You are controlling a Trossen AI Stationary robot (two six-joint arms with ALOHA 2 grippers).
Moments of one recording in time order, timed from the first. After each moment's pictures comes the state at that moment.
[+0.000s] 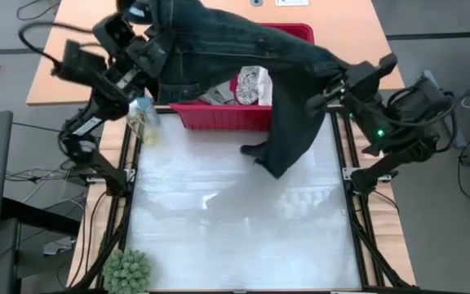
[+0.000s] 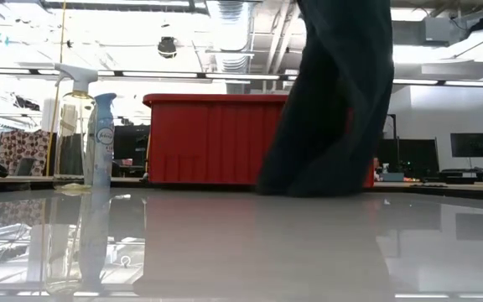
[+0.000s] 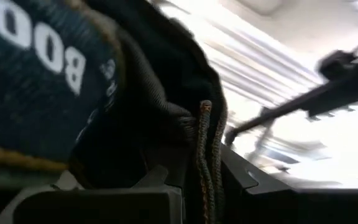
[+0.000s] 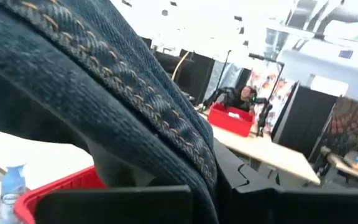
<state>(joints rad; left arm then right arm) 0.15 1.63 2.36 0.25 0.28 -0.55 0.31 1.42 2.01 0.26 1.42 -1.10</state>
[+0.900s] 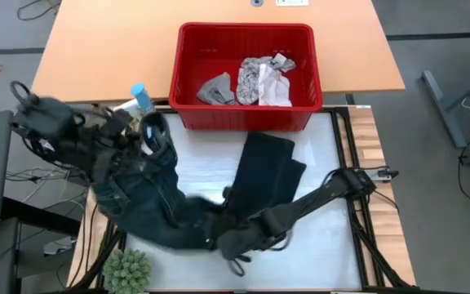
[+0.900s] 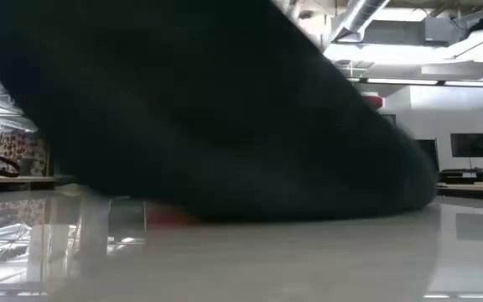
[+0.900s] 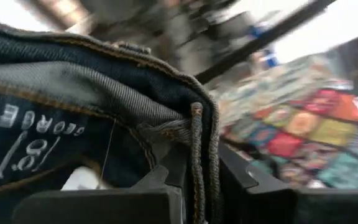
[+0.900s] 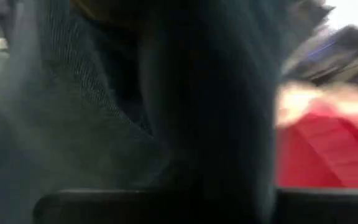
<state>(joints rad) -0.43 1.31 2.18 -1.12 -0.21 -1.02 0.46 2.19 2.12 -0.51 0.87 0.12</state>
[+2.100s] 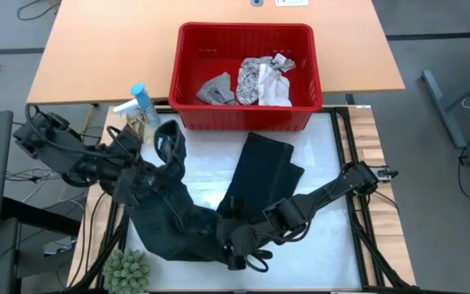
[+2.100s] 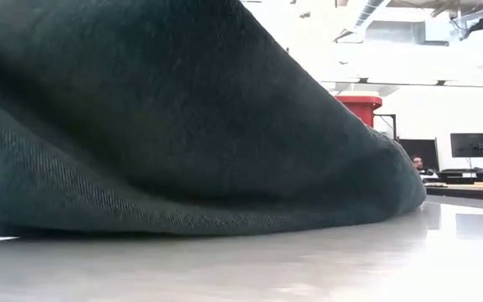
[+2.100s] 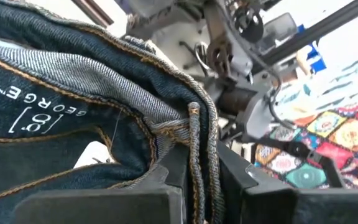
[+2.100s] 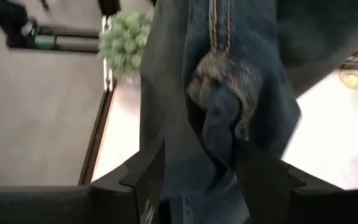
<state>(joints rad) -0.58 1.42 2.28 -1.26 -0.45 -1.09 0.50 2.03 2.12 -0.71 0.41 0.26</state>
